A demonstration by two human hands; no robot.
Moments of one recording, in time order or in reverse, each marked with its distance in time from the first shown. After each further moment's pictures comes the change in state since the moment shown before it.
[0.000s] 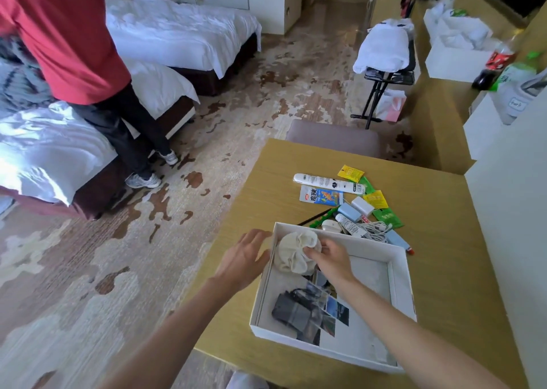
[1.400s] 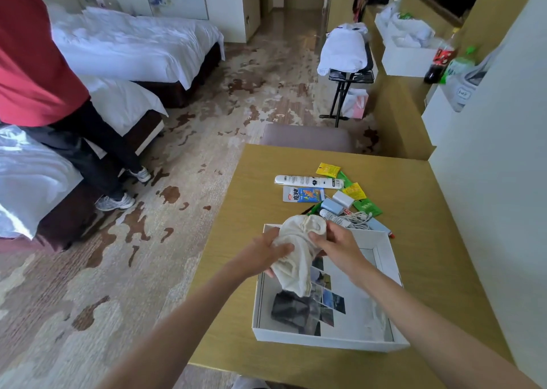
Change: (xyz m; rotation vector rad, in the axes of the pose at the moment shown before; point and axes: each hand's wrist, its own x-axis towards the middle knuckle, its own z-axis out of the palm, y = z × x) left_hand 0.031 0.038 -0.014 -0.667 -0.448 -0.226; right_hand -0.022 -0.026 -0.031 0.195 -0.011 -0.105
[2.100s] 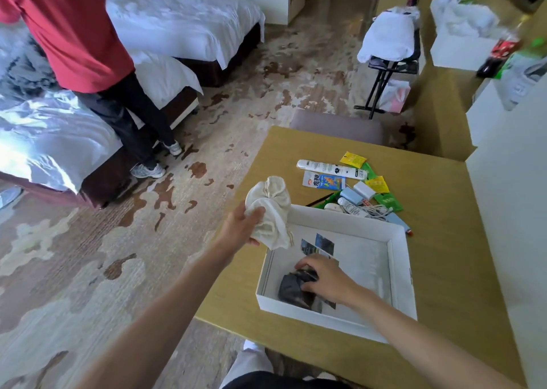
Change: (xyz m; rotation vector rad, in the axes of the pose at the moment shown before) left_hand -0.044 -0.025 -0.019 -0.369 0.475 0.010; right_hand -0.034 0.065 0.021 -0.790 -0.543 -0.087
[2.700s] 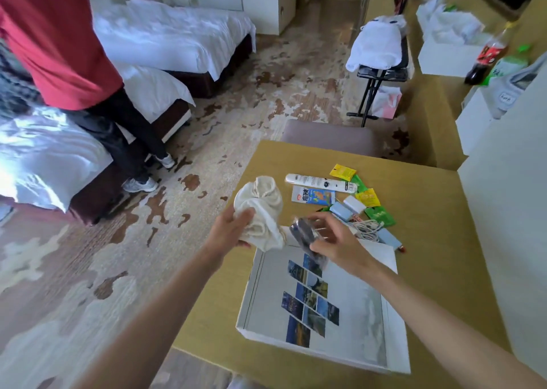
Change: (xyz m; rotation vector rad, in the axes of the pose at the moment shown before) left_hand 0.036 0.037 0.016 0.026 0.009 0.025; right_hand 0.006 -0.022 -0.116 0.561 0.210 -0.135
